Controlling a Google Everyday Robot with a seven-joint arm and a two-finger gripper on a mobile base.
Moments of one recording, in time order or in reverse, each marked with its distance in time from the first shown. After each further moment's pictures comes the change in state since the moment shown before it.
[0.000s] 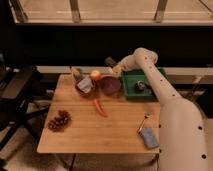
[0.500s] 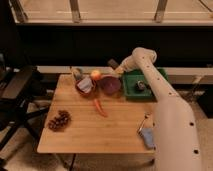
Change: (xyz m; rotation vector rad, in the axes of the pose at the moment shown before) arm 0.016 -0.012 0.011 0.032 0.082 -0.004
